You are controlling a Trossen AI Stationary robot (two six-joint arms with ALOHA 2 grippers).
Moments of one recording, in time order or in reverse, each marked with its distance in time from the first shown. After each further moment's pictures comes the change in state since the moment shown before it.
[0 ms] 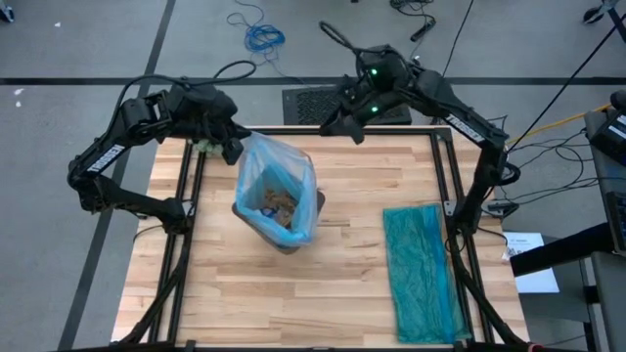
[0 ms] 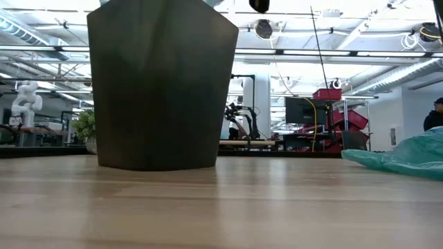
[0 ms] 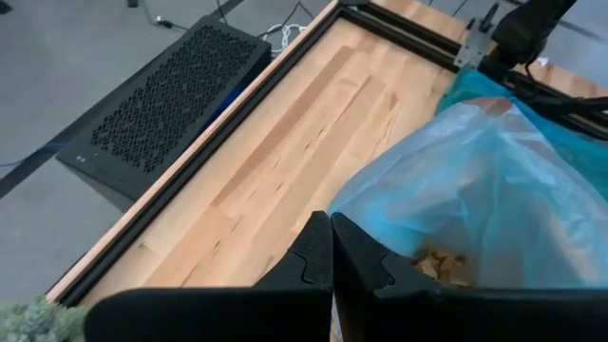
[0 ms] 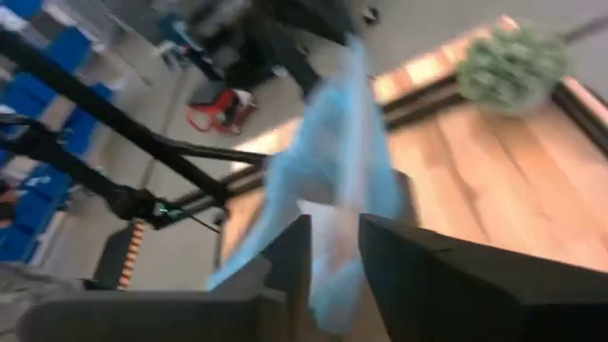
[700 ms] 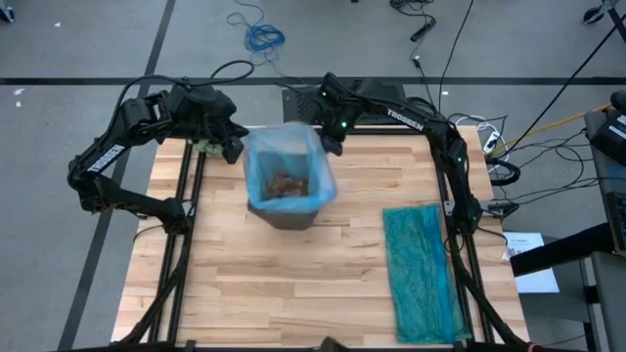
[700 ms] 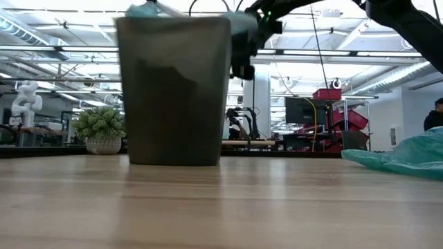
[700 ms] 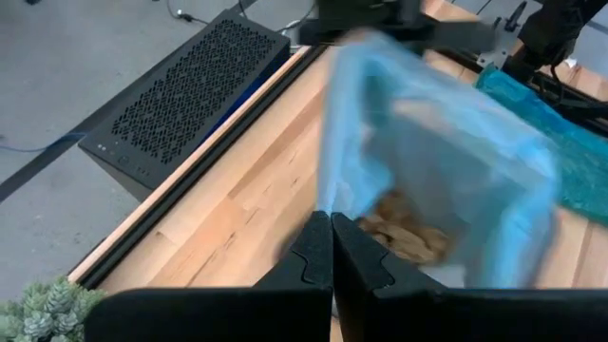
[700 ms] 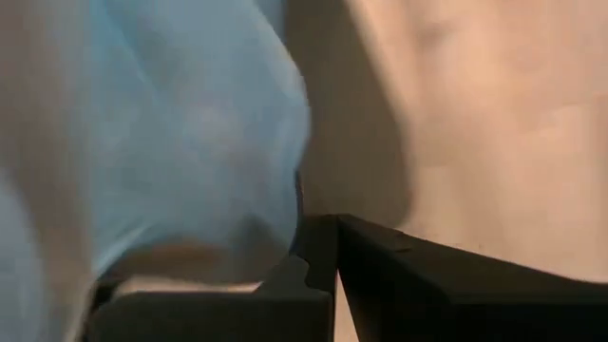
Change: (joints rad) left arm 0.000 0.000 0.000 -0.022 -0.050 -0.017; right arm -0.098 0.346 -0.005 -0.250 -0.085 -0.426
